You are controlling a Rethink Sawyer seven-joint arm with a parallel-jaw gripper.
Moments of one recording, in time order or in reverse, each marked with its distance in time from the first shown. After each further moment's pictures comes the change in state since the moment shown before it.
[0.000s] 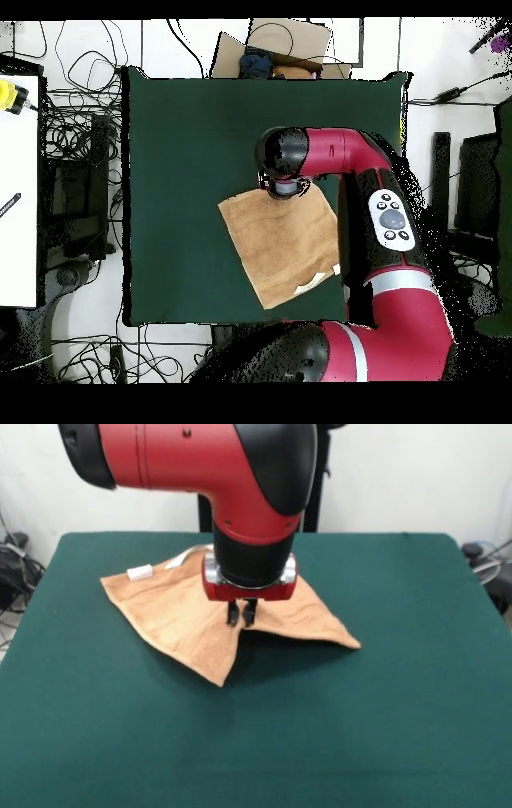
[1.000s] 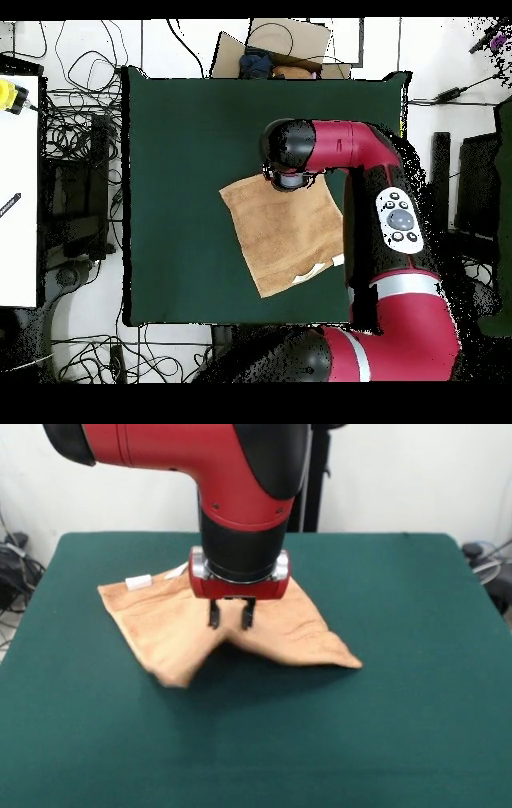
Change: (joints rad) arm -0.006 -0.021 0.003 -0.025 0.000 -0.011 0.000
